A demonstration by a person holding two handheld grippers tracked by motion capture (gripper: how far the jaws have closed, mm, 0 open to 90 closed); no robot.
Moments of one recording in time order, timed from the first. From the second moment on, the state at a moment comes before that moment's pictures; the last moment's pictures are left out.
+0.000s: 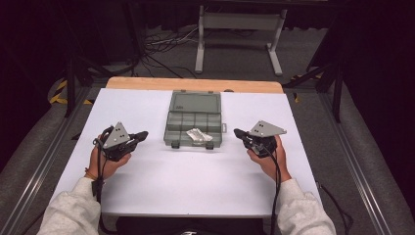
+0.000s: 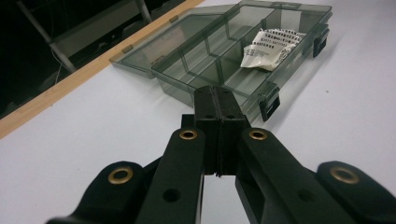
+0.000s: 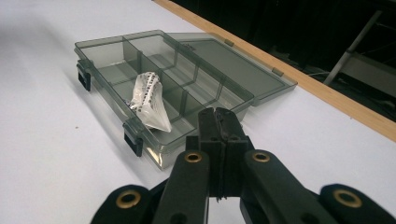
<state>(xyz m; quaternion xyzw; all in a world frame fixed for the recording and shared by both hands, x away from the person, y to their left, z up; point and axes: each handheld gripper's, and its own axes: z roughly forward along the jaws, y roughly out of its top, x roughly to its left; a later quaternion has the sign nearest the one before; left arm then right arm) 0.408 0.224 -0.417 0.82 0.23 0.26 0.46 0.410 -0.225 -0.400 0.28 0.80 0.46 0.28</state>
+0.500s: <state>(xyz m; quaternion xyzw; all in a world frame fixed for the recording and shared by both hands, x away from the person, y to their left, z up) 0.433 0.221 -0.426 0.83 0.25 0.24 0.45 0.436 -0.231 -0.413 0.33 0.80 0.42 0.26</state>
